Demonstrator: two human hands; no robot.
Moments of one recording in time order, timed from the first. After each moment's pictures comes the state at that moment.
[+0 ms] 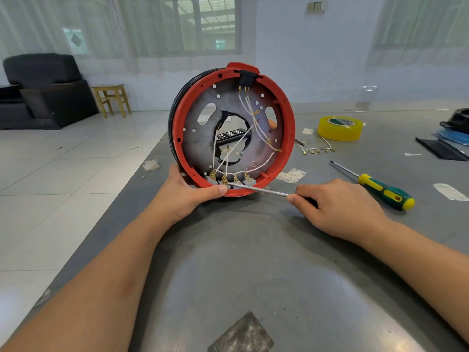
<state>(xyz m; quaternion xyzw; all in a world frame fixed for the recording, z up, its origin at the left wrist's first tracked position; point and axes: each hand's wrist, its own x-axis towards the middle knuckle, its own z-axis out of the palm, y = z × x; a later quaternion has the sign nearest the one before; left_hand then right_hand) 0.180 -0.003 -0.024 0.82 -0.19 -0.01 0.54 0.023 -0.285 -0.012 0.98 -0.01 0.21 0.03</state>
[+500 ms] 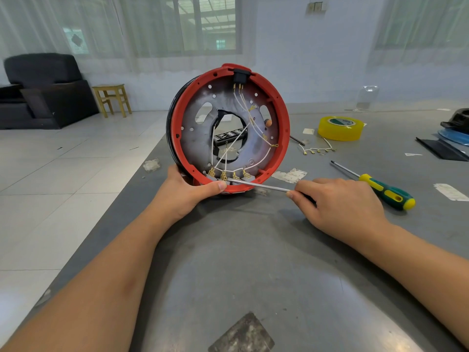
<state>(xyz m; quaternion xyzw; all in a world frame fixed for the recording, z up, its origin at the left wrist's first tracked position) 0.179 -0.003 -0.022 0.83 -0.16 -0.01 0.54 0.018 -0.273 -0.014 0.94 -0.02 0.31 0.10</state>
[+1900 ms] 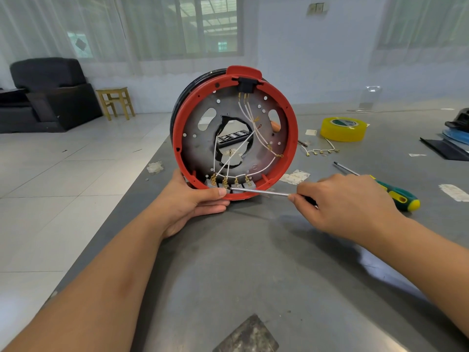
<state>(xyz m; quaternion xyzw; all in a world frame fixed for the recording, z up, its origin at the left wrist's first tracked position) 0.170 -0.004 -0.014 0.64 -0.16 -0.22 0.72 0.016 -0.268 0.008 0.96 0.01 0.24 0.13</state>
